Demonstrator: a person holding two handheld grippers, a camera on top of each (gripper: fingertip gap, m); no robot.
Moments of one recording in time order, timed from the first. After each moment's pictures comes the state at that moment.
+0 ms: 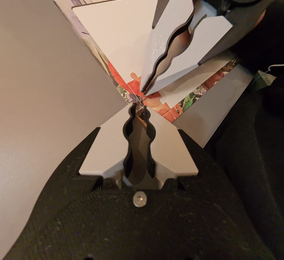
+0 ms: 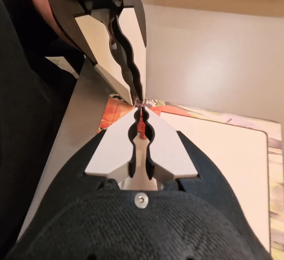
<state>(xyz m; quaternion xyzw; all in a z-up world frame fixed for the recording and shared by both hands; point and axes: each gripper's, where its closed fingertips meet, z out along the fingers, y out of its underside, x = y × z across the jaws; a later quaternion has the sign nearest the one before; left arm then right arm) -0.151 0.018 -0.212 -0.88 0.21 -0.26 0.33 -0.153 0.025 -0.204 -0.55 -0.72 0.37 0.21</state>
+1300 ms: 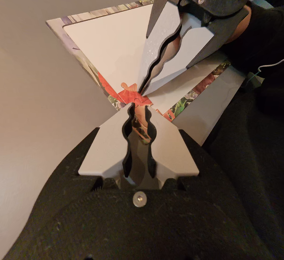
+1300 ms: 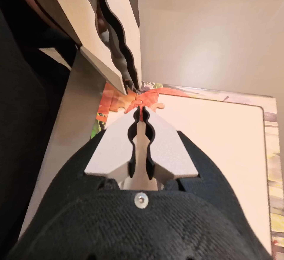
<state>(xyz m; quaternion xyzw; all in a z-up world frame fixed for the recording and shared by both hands) -0.138 0.019 -0.202 -0.86 0.23 -0.27 0.36 -0.134 0.032 -0.211 -0.57 -0.71 0.35 0.21</state>
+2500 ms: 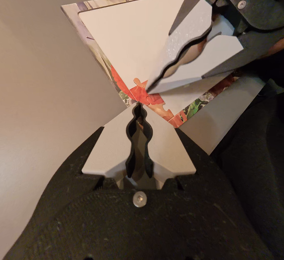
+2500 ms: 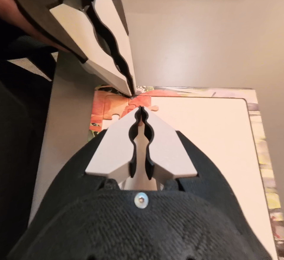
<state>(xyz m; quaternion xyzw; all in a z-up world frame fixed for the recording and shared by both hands) -0.148 0.026 -0.215 -0.89 0.20 -0.23 0.34 -0.141 0.037 -0.212 -0.61 -0.68 0.31 0.27</state>
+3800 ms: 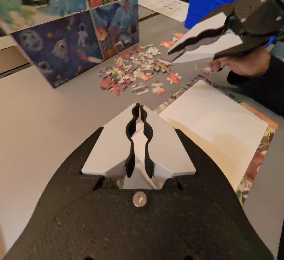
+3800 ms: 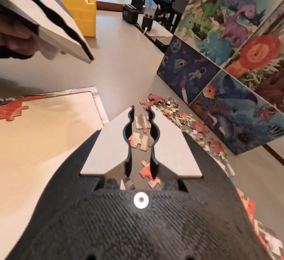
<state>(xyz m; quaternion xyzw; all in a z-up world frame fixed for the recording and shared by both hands) -0.127 0.176 -0.122 -0.81 0.27 -0.21 0.48 -0.026 0.225 -0.119 -0.65 -0.50 0.24 0.52</state>
